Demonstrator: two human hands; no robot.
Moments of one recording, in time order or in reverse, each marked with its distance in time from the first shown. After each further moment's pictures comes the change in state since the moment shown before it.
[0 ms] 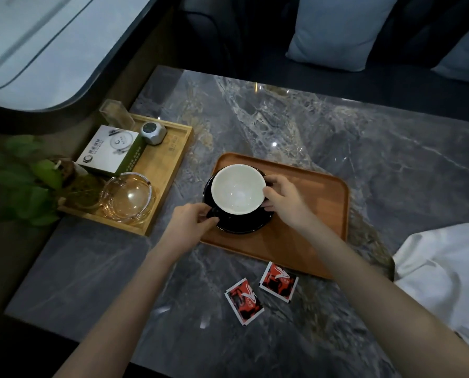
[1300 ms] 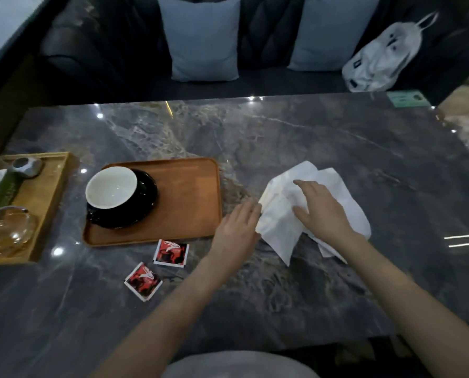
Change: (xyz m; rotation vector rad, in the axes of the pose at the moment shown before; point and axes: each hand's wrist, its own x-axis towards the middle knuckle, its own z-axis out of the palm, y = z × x) left_hand -0.095 0.190 0.203 0.435 -0.103 0.777; right_hand -0.222 0.109 -0.226 -0.894 0.504 -0.091
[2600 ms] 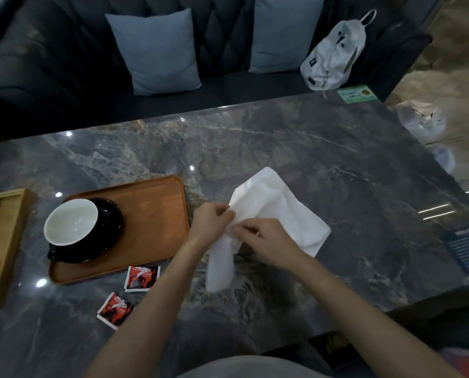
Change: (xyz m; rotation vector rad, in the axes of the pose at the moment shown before) left_hand 0.058 0.018 -0.043 -0.661 -0.079 -0.390; right_hand -0.032 -0.044 -0.024 0.588 -0.193 0.068
